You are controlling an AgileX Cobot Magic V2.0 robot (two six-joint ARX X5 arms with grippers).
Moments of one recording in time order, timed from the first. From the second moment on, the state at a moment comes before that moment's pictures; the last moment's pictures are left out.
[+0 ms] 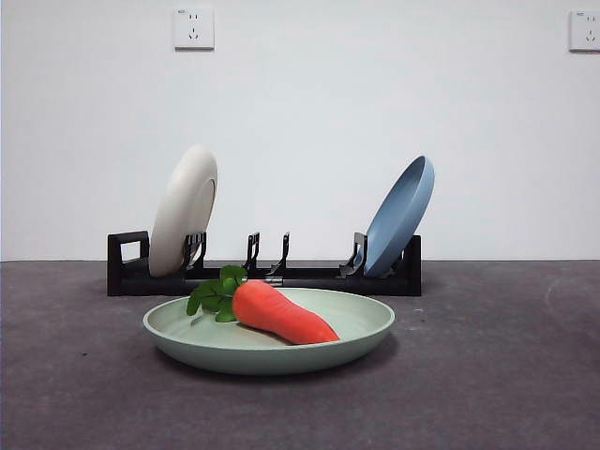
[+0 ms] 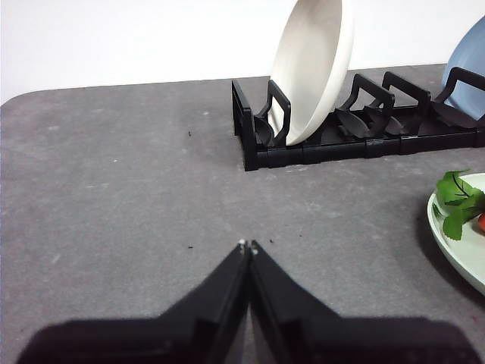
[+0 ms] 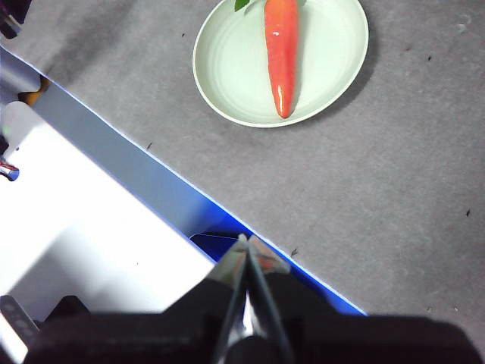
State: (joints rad) left arm -0.01 0.00 0.02 -0.18 0.08 0.03; right arm 0.73 0.74 1.04 -1.16 -0.15 0.16
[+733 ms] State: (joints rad) left arm -0.01 0.00 0.02 -0.18 0.08 0.02; right arm 0.48 0.59 0.97 -0.82 -0.16 0.06
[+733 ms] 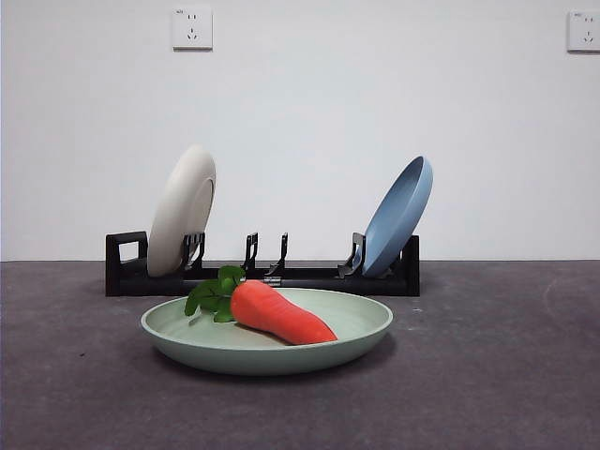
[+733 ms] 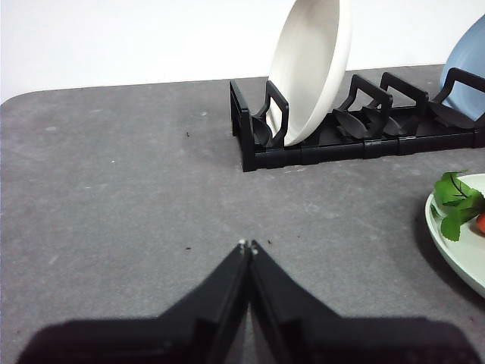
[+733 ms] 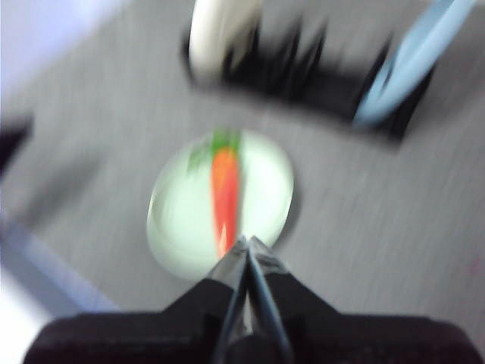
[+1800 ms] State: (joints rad) left arm -0.01 0.00 0.02 -0.18 0.08 0.02; right arm 0.07 0.02 0.02 -0.18 -0.18 0.04
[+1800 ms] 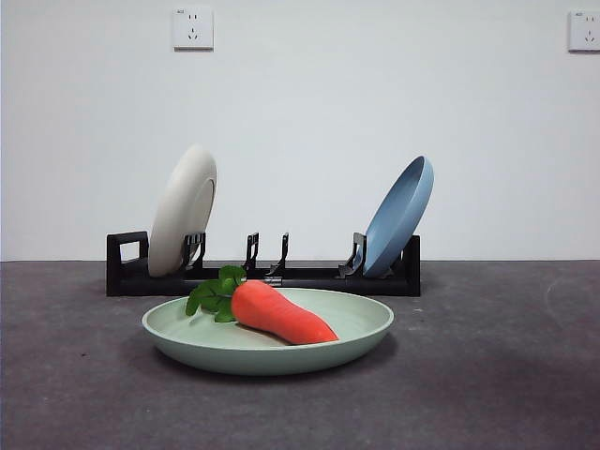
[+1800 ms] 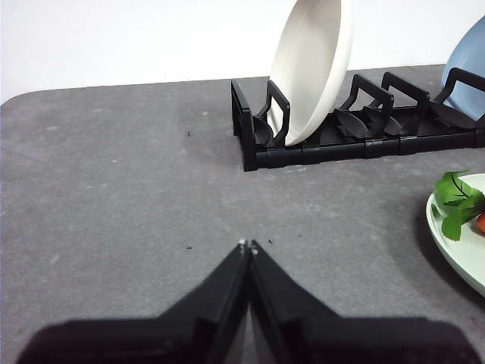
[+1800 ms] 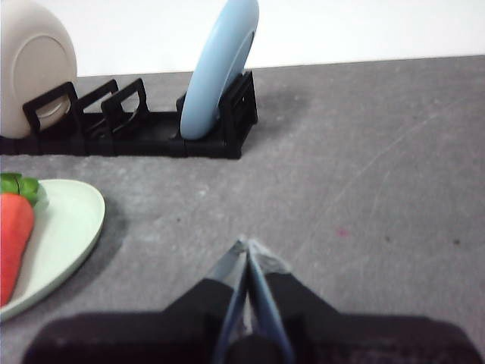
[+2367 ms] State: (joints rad) left arm -0.01 0.00 0.02 -0.18 0.08 0.02; right arm 0.07 0.00 0.02 -0.18 -0.18 0.15
